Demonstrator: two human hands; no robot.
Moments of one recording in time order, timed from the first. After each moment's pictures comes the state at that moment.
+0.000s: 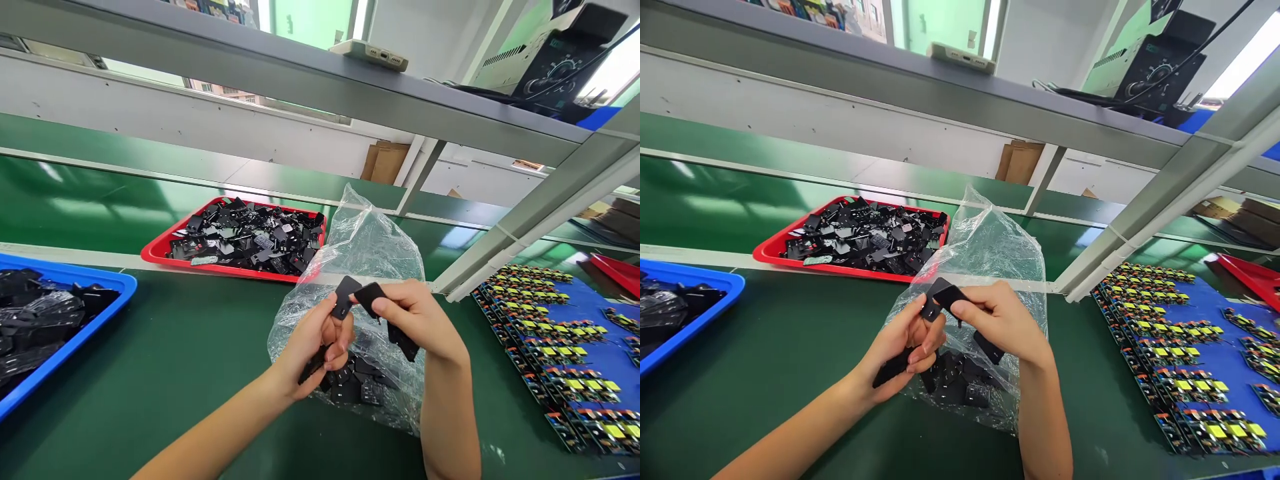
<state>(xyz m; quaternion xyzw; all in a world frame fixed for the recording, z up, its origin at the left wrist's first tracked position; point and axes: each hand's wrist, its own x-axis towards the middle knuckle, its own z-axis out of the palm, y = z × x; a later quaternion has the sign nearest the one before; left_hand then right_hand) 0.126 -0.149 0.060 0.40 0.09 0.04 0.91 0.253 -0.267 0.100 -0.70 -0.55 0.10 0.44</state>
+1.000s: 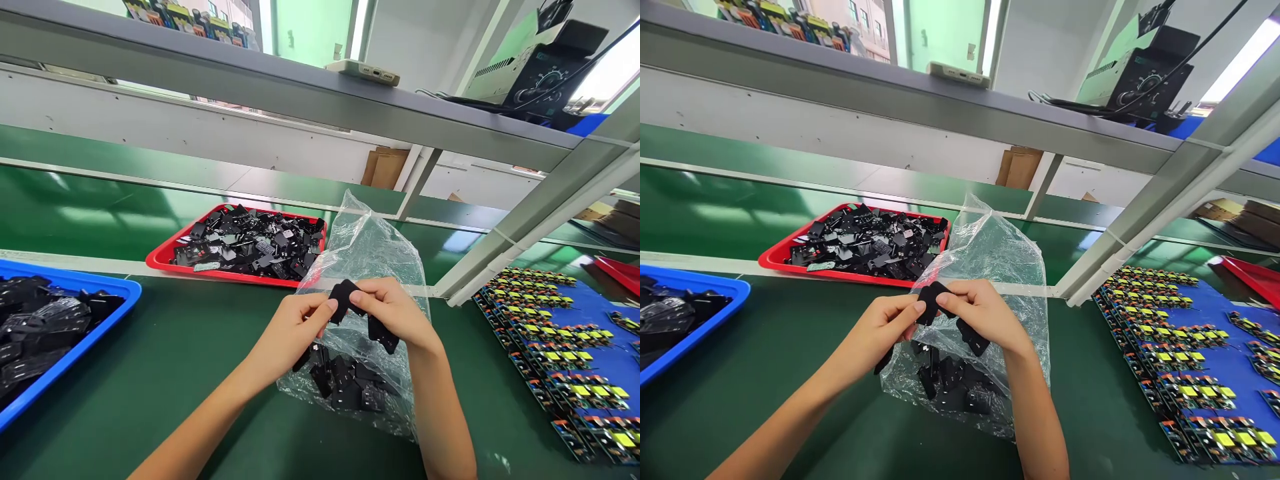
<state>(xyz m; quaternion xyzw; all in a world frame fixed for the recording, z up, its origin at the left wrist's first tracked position) 0.114 -0.117 0.076 0.78 0.12 0.15 0.59 0.258 -0.241 0.086 -0.63 -0.51 0.28 0.50</state>
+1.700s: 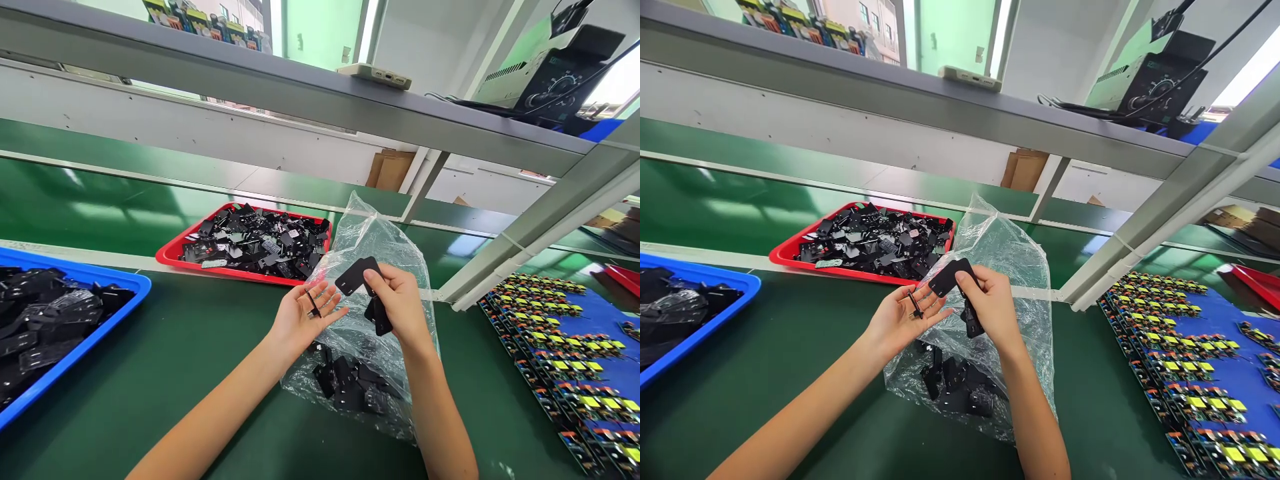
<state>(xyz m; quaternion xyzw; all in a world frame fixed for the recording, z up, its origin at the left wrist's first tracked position) 0.149 -0.106 0.045 0.15 0.32 0.16 0.92 0.252 -0.228 0.075 -0.64 -0.38 0.17 0.65</state>
